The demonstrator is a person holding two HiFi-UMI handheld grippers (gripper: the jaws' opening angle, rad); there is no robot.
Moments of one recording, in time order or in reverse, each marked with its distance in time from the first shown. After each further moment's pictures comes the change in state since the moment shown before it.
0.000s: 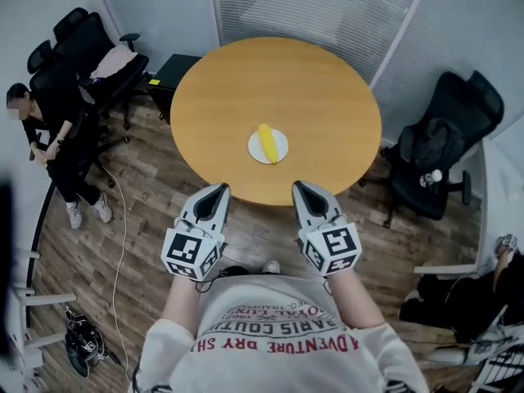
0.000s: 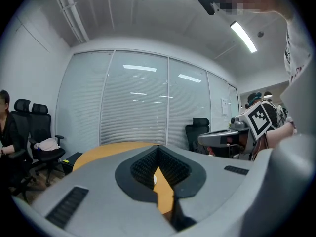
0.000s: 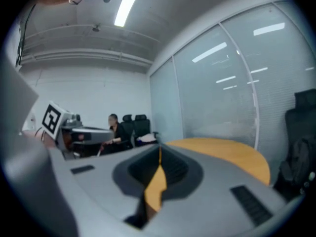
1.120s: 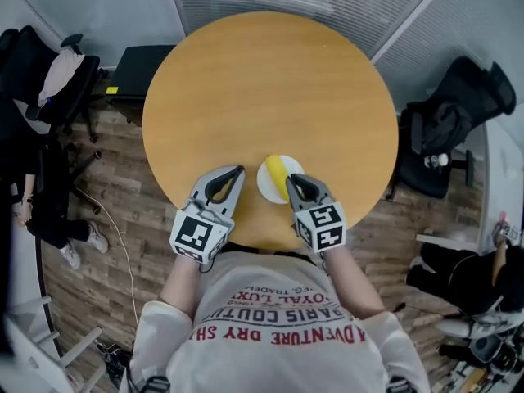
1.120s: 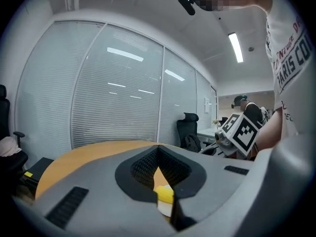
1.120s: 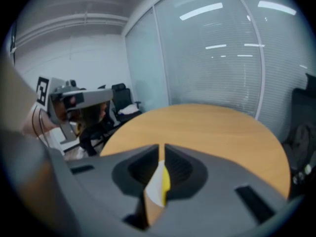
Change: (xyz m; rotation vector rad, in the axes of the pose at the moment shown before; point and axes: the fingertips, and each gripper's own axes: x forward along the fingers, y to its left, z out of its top) left arm 0.225 0.160 -0.034 0.007 0.051 -0.332; right arm 0.246 -0.097 -0.104 0.116 0.426 -0.161
